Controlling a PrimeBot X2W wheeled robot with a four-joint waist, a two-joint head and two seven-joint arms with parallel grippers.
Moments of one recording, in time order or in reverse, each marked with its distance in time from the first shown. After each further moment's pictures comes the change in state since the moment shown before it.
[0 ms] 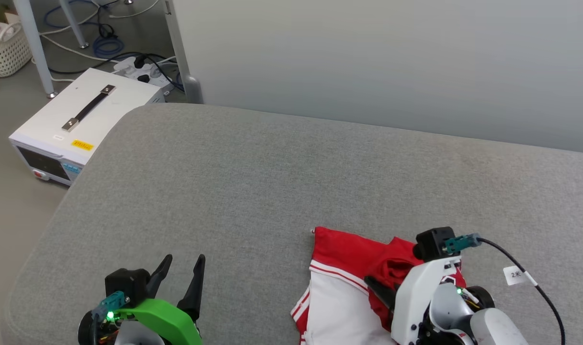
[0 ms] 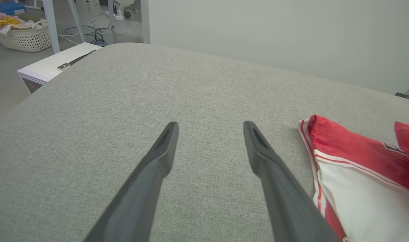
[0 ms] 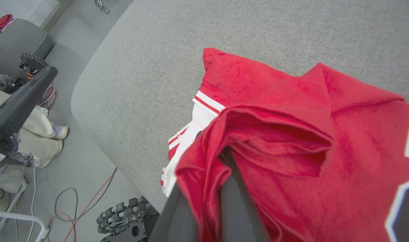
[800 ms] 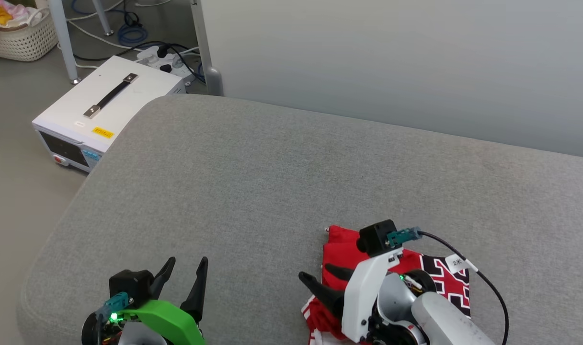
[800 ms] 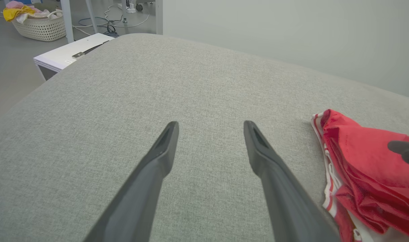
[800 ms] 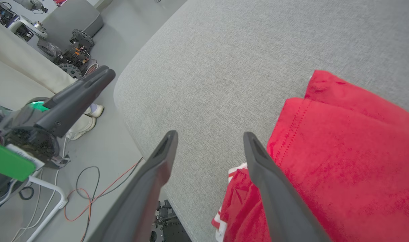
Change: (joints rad) left arm -0.004 -0.013 -0.009 0.021 0.000 -0.006 0.000; right arm -0.195 0.006 0.304 0.261 0.150 0.000 -0.241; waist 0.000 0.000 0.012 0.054
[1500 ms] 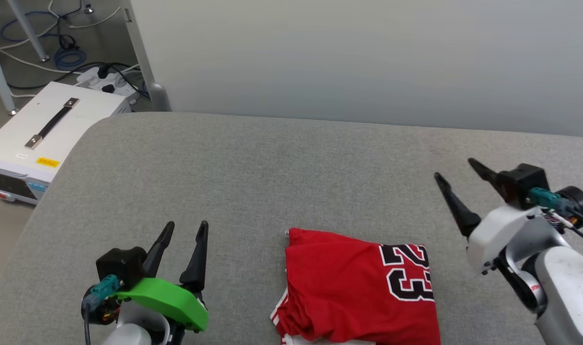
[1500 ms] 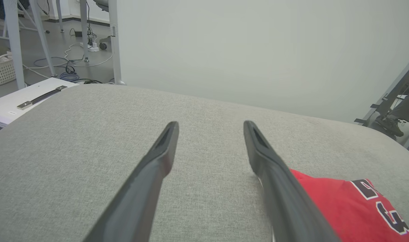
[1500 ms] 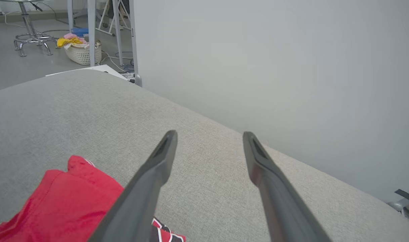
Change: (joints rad) left arm 0.005 -0.058 0.132 -0.118 0.076 -0.022 -0.002; right arm -0.043 -0.316 -0.238 -0.172 -0.375 0.000 -0.281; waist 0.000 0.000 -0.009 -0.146
